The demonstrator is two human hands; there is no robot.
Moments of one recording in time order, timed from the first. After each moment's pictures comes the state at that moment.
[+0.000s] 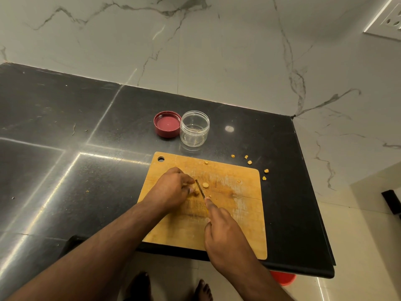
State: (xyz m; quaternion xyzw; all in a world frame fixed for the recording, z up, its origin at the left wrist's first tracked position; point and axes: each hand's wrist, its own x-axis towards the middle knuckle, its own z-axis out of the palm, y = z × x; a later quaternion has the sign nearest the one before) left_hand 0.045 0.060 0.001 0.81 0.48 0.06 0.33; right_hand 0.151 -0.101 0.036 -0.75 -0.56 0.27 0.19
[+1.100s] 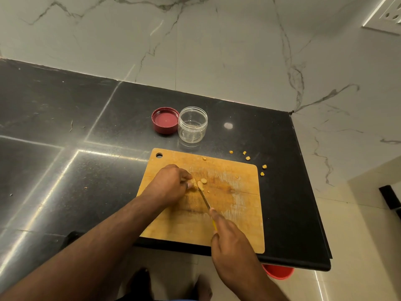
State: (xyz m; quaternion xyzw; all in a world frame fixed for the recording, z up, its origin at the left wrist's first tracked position) left_hand 0.045 0.061 0.008 0.81 0.49 0.04 0.33; right_hand 0.156 -0.133 0.033 -0.77 -0.53 0.31 0.19
